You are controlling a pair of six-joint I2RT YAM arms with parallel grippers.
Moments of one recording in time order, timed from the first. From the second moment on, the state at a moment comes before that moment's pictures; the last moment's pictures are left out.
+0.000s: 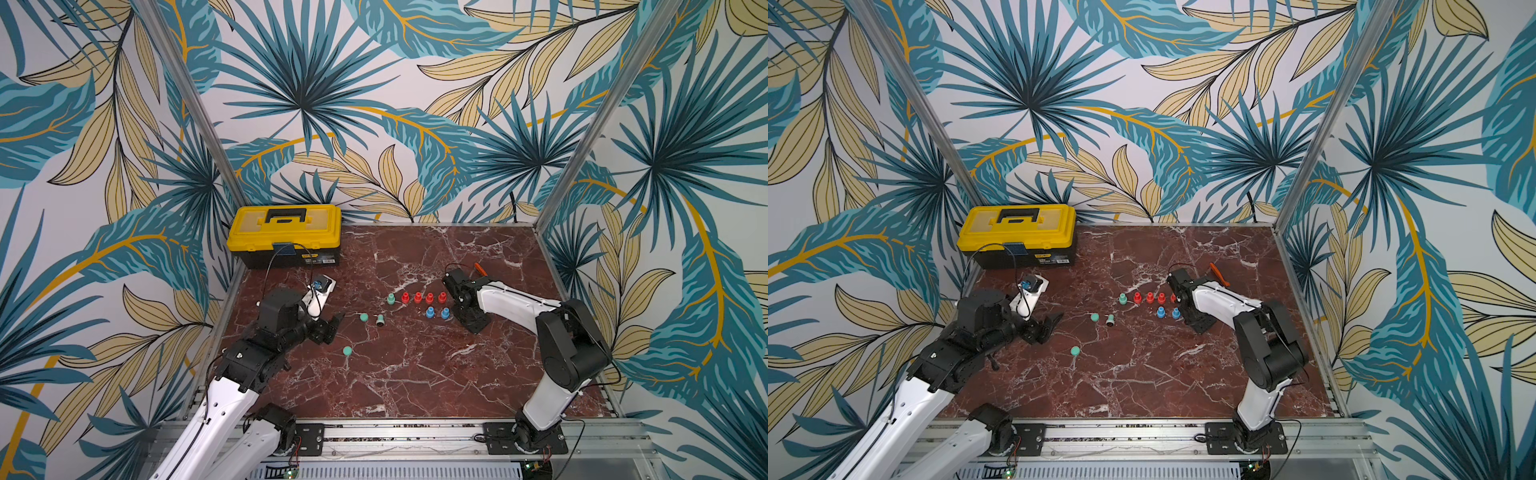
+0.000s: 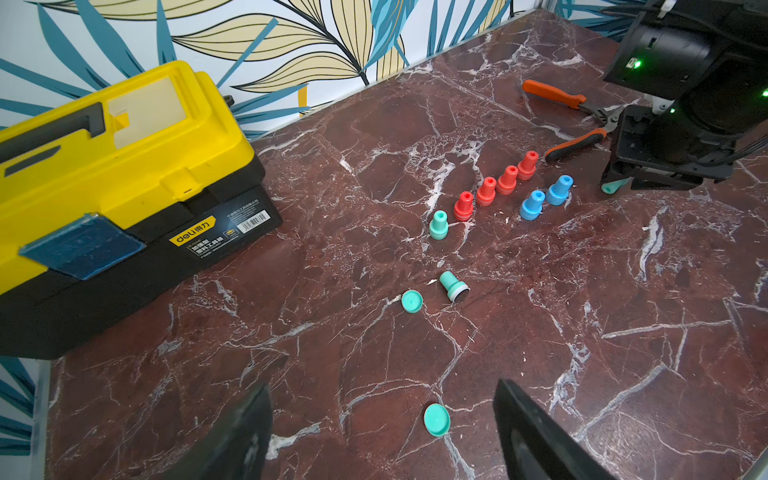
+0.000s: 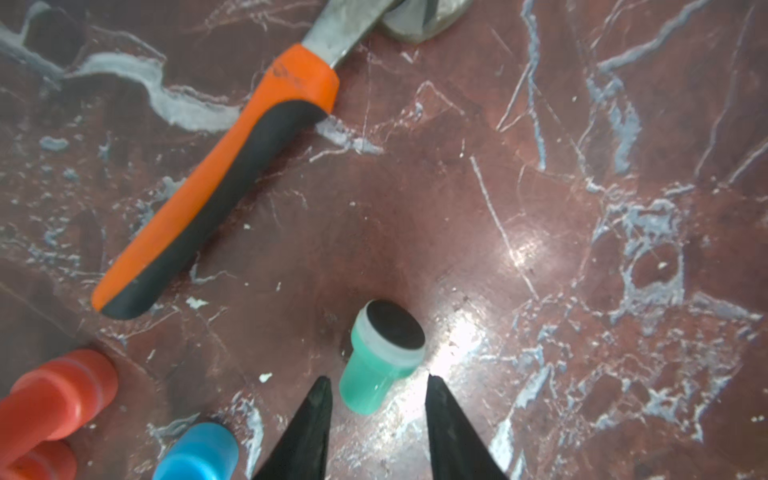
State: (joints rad) left arm -0.37 0.74 0.83 -0.64 0.10 0.12; right arm 0.41 1.76 1.10 -0.81 0.35 1.38
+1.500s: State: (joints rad) left arm -0.37 0.74 0.83 -0.64 0.14 0.10; right arm 0.39 1.43 1.01 -0.73 0.41 0.98
